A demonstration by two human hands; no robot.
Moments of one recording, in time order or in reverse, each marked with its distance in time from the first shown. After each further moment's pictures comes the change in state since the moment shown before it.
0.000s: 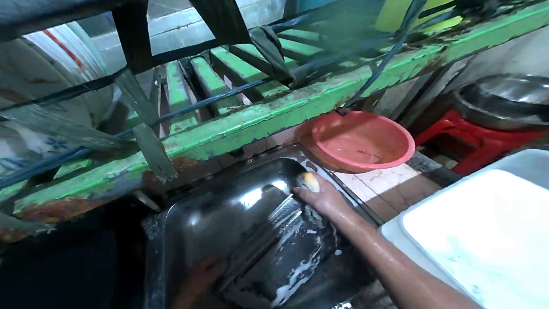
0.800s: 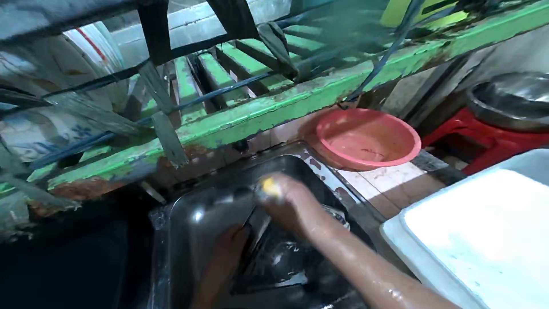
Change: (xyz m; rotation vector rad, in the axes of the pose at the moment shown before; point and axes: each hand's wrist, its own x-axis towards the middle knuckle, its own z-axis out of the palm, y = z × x) left_hand -0.024 0.078 0.014 0.017 0.070 0.166; right_hand -0.041 -0.075 0.030 -0.136 -0.118 -0.424
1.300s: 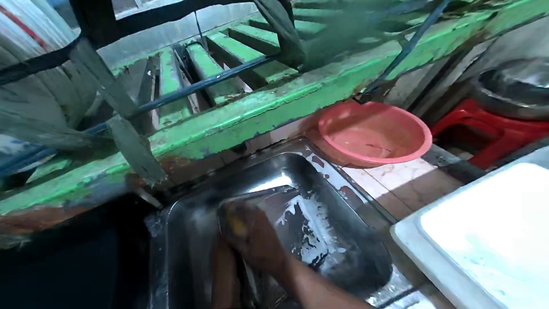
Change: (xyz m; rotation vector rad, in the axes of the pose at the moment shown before) left_hand 0.033 -0.049 0.051 -0.381 0.443 -0.149; right_hand -0.006 0.061 0.137 0.062 0.001 -0.067
